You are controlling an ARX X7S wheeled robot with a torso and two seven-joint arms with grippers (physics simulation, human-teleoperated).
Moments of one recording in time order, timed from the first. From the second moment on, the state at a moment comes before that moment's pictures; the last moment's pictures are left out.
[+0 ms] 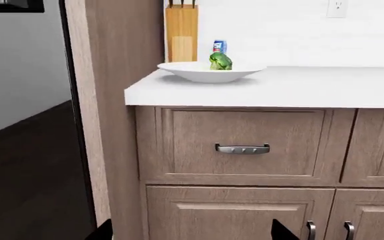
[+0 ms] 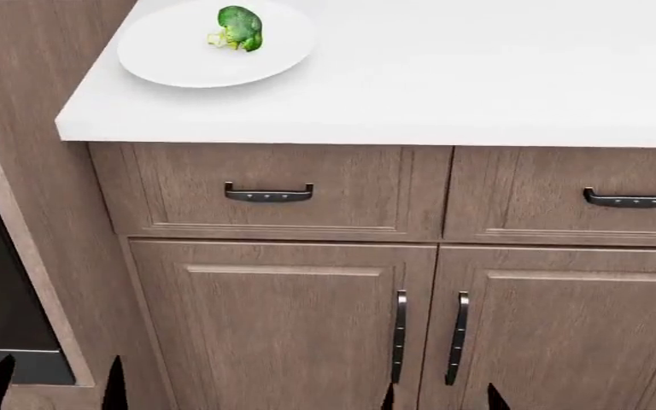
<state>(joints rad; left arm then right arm) -0.01 -0.22 0.18 0.23 -0.23 -0.16 -0.24 0.00 0.22 -0.21 -0.21 0.23 0.16 0.22</state>
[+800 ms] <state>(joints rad) -0.48 -0.47 -0.17 0.87 -0.92 -0.96 -0.49 0.44 0.44 -0.01 -1.02 0.61 1.13 0.40</state>
